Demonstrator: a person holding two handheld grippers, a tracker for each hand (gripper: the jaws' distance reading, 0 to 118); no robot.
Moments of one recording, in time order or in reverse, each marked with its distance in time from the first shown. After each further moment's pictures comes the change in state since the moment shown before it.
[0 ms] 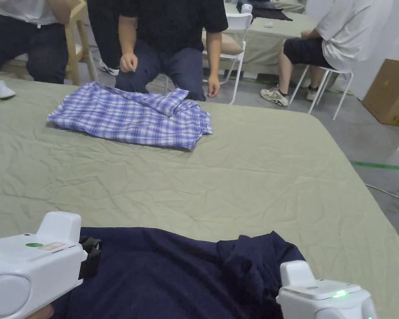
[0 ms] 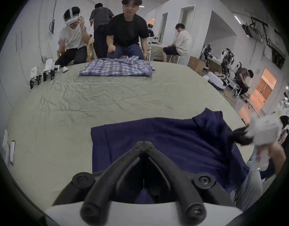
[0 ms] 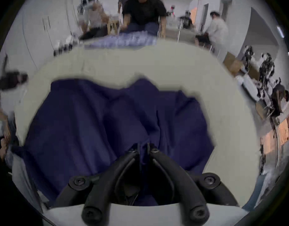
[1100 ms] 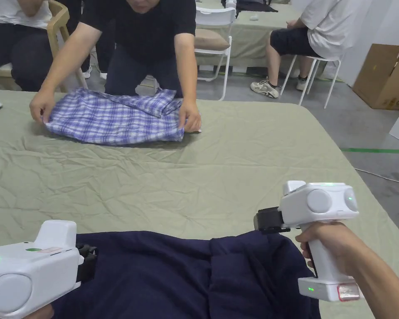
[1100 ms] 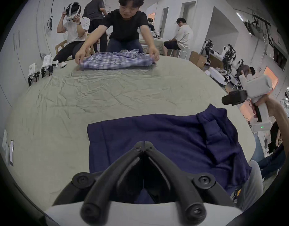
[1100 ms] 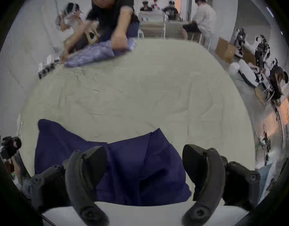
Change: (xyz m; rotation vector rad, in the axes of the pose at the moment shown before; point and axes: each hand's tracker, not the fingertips) left arm -0.002 0.010 -0.033 -0.063 0.008 0.004; right arm 0.086 0.153 -0.027 -0.028 -0.005 -0.171
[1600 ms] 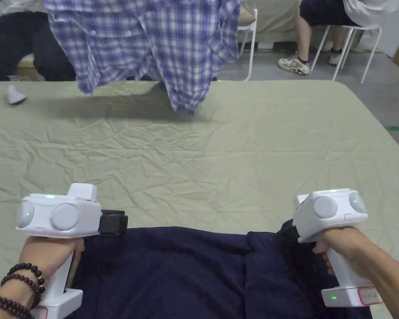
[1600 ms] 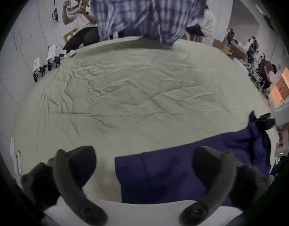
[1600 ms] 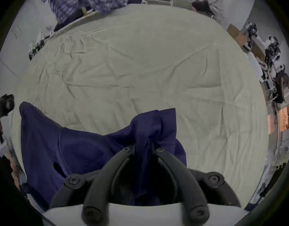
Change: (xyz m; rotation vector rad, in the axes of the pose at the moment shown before) left arm -0.084 0.066 -0.130 -0.165 0.201 0.024; right arm -0.021 -0.013 -0.082 -0.178 -0.013 0.070
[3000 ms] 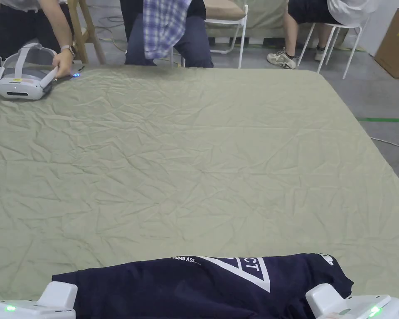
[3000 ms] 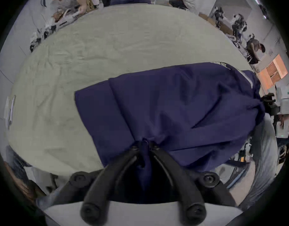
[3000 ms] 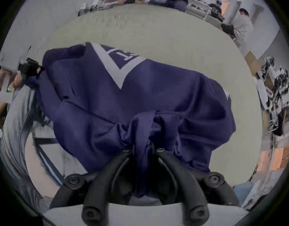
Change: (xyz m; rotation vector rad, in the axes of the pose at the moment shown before) left arm 0.031 -0.286 0.131 -0.219 -0.128 -0.074; right arm -0.032 -0.313 0.114 0.042 0.057 0.321
